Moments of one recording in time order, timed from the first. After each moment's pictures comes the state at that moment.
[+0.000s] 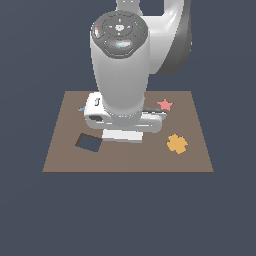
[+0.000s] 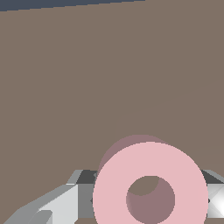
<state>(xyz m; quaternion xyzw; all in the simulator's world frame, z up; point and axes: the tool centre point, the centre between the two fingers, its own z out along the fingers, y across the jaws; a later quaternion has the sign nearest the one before) 0.026 -0.010 0.031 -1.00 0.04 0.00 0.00</state>
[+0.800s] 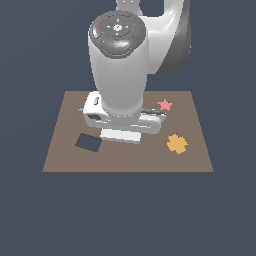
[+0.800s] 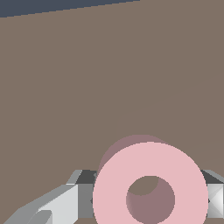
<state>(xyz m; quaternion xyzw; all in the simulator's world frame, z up) 0.027 -0.012 0.031 -1.00 0.06 0.00 0.00</state>
